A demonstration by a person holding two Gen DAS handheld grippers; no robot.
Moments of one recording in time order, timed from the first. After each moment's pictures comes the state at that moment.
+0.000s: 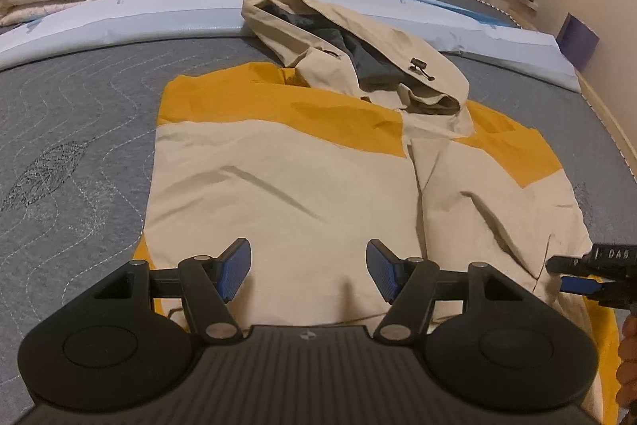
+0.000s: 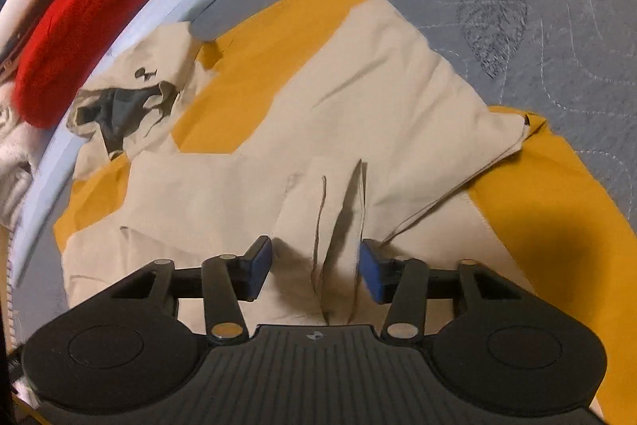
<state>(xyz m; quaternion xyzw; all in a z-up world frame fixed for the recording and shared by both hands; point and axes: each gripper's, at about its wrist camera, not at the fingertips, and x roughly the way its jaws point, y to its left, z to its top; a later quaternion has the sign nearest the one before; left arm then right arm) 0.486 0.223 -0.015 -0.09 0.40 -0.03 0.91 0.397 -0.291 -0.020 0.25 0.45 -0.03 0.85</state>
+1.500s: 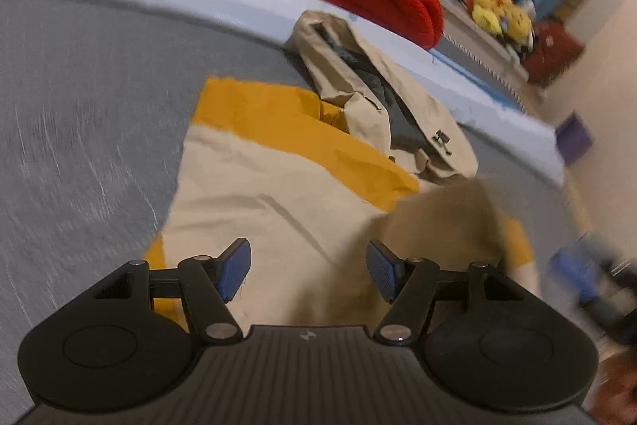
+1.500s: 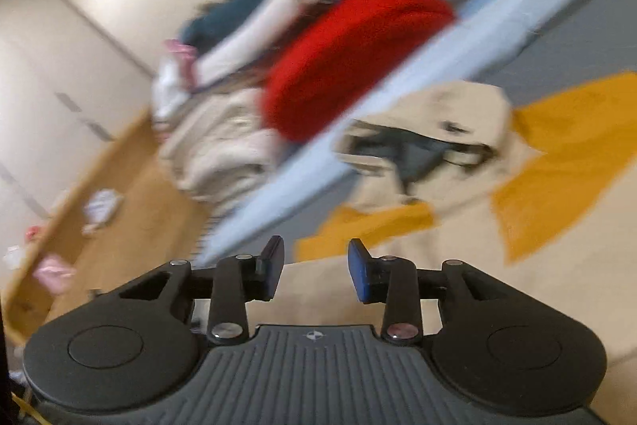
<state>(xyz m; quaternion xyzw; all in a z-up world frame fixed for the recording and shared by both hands) 0.497 0.298 -0.010 -0.28 0.39 -0.03 0.87 0.400 -0.204 0.053 0.29 0.29 0.27 0.87</state>
